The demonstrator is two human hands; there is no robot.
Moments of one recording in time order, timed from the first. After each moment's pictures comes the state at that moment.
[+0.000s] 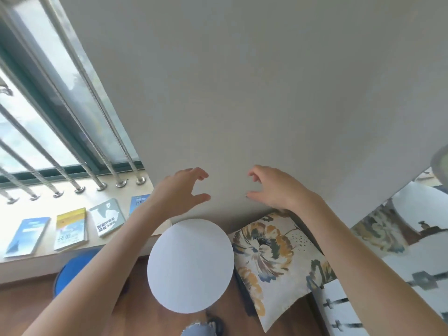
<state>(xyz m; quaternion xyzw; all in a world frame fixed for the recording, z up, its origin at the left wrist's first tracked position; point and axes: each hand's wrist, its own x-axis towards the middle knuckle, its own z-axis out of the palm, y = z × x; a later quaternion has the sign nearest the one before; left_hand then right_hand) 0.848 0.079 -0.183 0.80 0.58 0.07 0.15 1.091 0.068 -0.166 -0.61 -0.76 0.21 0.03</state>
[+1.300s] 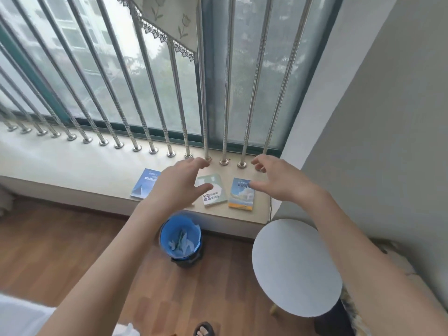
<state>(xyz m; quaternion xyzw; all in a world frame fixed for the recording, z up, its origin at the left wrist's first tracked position) 0.404 -0.012 -0.177 0.68 0.72 0.13 0.09 0.624 0.078 -0.171 -0.49 -0.84 0.23 0.04</state>
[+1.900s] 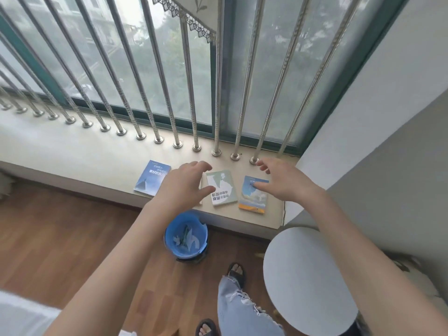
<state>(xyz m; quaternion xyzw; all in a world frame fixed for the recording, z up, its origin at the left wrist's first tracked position) 0.326 0.070 -0.238 0.65 0.74 0.10 0.16 0.548 0.171 -0.226 -0.49 -0.83 0.25 -0.01</state>
